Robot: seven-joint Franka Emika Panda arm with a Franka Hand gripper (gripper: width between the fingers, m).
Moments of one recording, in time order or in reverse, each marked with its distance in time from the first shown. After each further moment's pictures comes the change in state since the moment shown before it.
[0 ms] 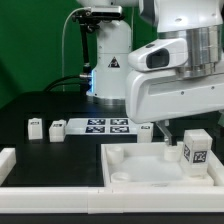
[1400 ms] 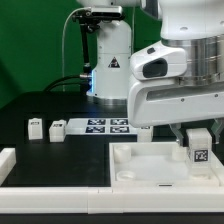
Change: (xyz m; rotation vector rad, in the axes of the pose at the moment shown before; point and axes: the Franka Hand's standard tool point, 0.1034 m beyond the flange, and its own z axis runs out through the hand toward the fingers) arm 0.007 0.003 0.004 0.013 -0.083 0.254
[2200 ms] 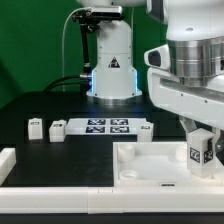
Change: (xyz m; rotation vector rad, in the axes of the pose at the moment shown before) arm -0.001 -0.010 0.004 0.028 0.024 1.015
